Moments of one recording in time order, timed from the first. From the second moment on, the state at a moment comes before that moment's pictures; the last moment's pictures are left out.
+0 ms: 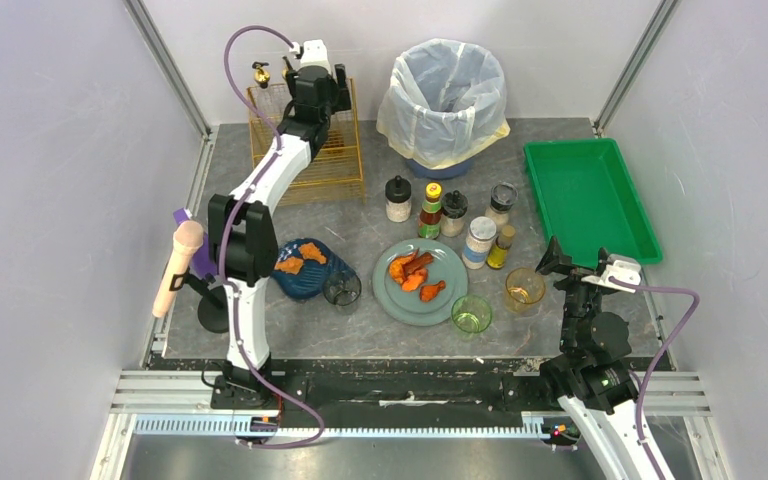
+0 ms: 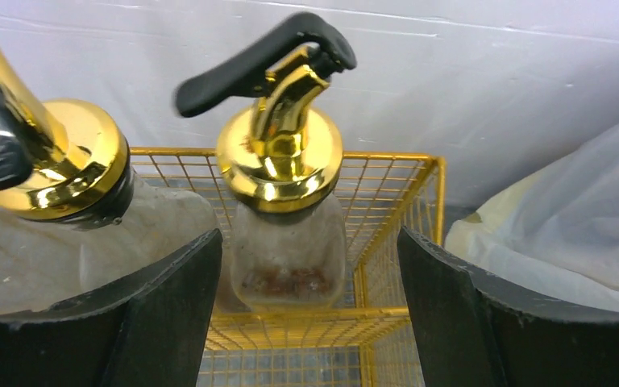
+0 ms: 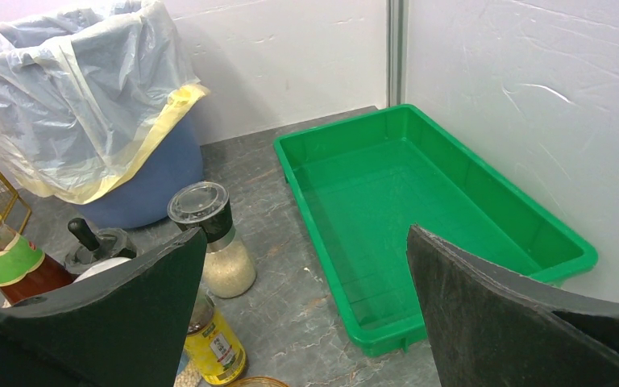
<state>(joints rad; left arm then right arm) -0.28 2.15 1.96 -0.01 -0.35 -0.14 0.38 0.01 0.24 0.01 0.61 0.01</state>
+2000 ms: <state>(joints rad) -0.81 1.81 1.40 -0.07 -0.18 -0.31 0.38 0.01 0.24 0.01 0.60 0.01</state>
